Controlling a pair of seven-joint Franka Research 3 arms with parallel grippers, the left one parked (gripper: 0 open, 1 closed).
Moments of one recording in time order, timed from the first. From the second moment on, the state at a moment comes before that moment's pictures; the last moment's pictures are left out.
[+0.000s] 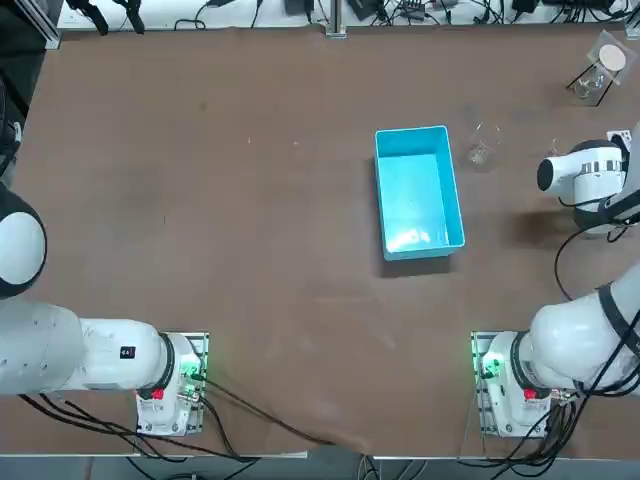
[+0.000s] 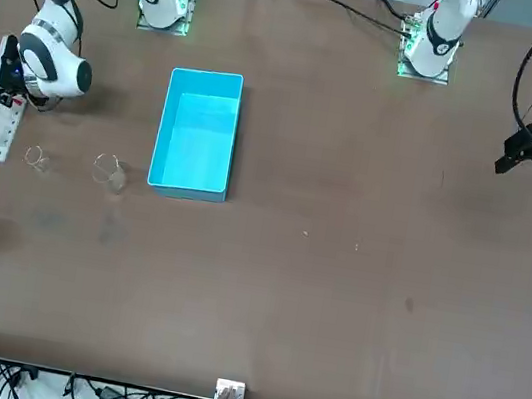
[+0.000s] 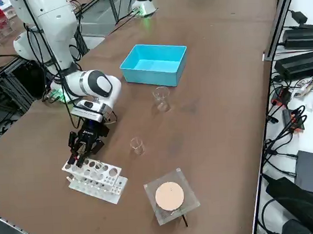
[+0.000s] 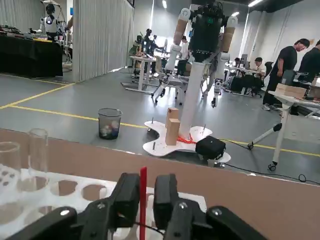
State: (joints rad) arm -0.23 0.37 -0.18 -2.45 -1.90 1.96 2.72
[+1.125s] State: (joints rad) arm -0.23 0.37 -0.17 -2.44 -1.90 1.96 2.72
